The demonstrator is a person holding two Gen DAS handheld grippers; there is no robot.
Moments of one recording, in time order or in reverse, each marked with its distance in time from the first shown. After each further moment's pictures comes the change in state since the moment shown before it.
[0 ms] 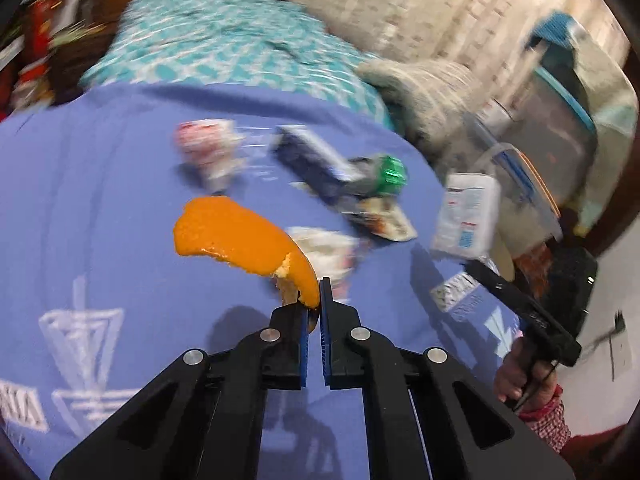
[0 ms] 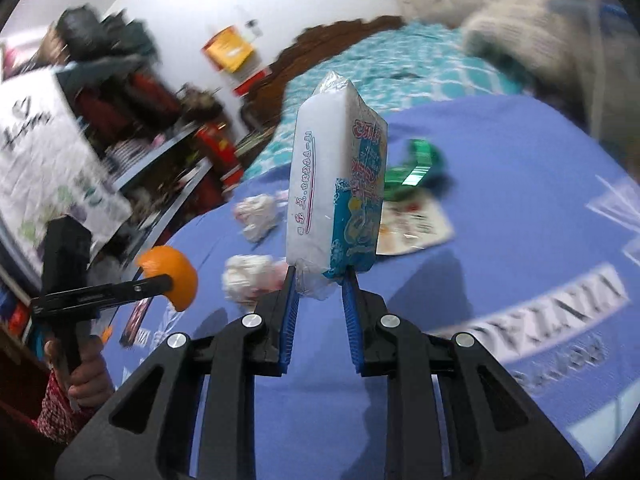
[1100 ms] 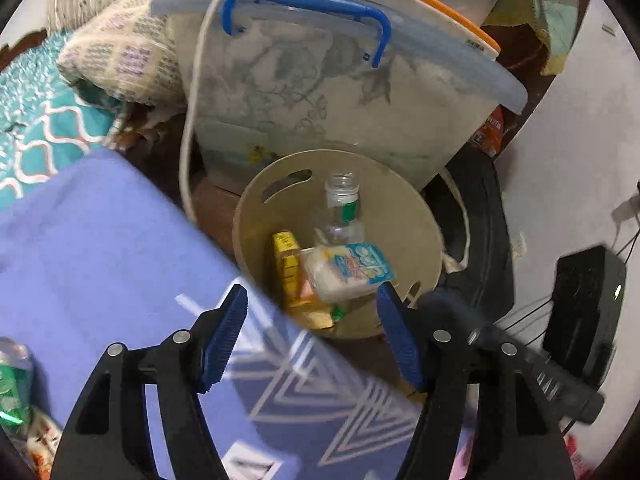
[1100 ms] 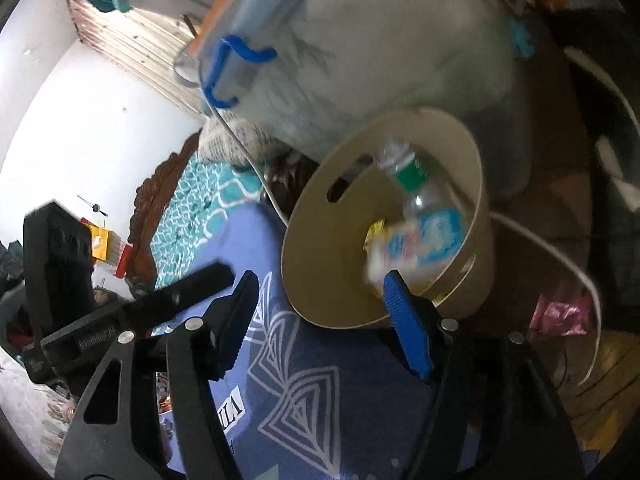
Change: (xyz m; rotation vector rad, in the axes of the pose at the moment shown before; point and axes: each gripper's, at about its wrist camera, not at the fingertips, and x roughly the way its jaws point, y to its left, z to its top) left arm 0.304 -0.389 0.056 0.620 0.260 -0.162; right arm -0.170 -0.265 0.002 0.606 -0.344 -0.320
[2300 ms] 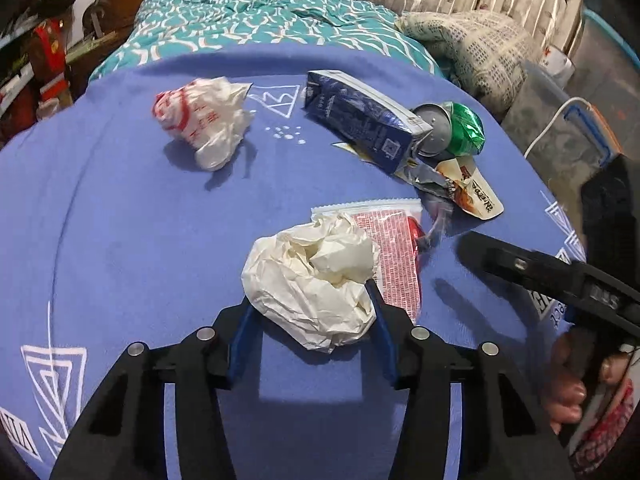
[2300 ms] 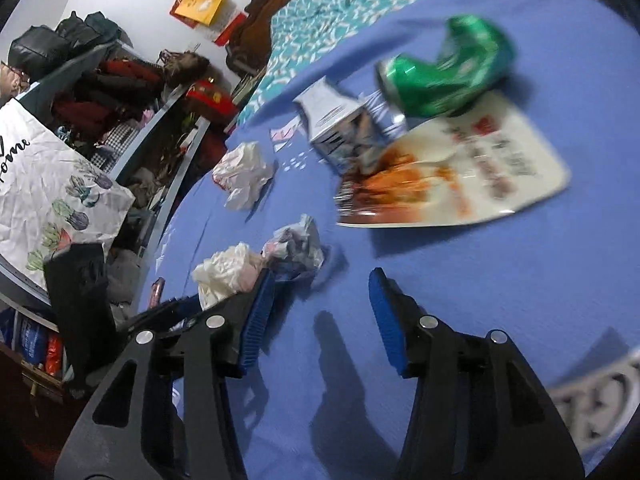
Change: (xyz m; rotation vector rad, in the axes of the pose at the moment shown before) left arm -0.224 0.250 -0.323 -0.626 -0.090 0.370; right arm 0.166 0.277 -0.259 -0.475 0.684 0.309
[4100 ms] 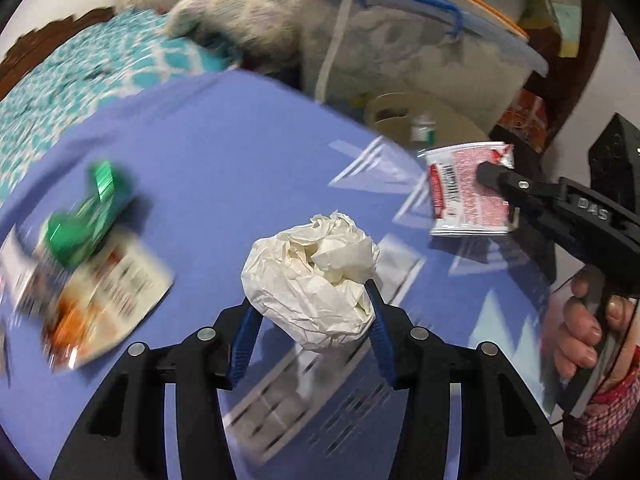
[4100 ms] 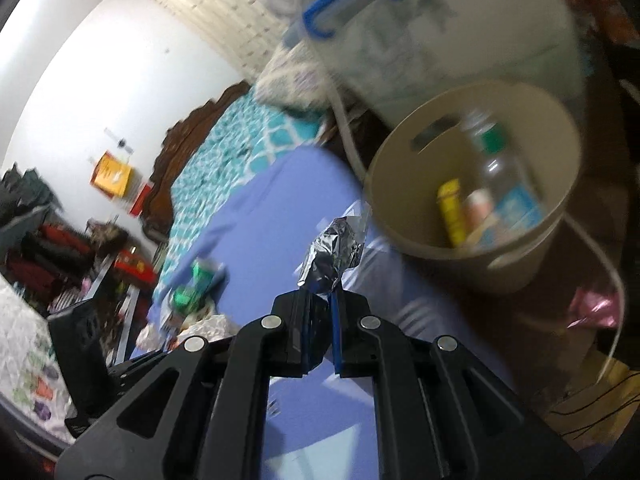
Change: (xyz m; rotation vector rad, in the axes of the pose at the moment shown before) left arm 0.063 -0.307 0.033 0.541 0.059 -0.236; right arm -0.281 -0.191 -0.044 0.312 -0.561 -0.283
